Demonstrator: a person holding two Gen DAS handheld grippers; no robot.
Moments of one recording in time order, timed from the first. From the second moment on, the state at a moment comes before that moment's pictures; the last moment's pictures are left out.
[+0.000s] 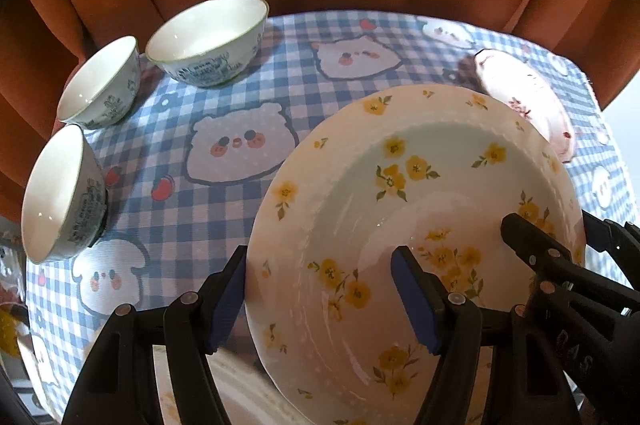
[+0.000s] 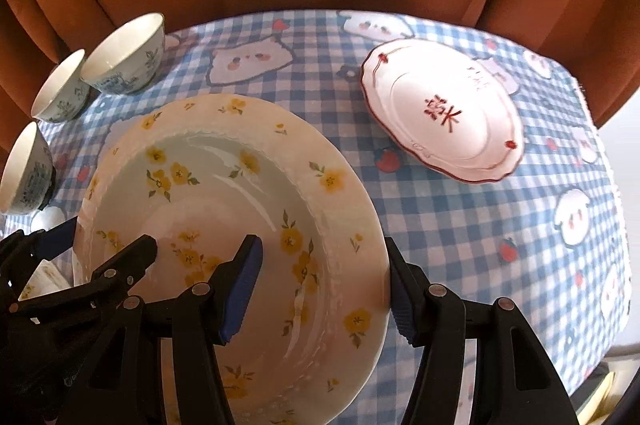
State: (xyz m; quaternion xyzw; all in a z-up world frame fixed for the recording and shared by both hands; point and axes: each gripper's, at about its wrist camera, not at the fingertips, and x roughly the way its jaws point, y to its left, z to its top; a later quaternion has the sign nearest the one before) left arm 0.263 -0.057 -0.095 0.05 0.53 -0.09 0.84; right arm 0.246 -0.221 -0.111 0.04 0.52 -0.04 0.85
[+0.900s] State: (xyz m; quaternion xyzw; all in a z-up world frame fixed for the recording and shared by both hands) left arm 0.174 0.043 -0.068 0.02 0.52 -0.09 0.85; right arm 0.165 -0.124 -0.059 0.02 0.49 -0.05 0.87
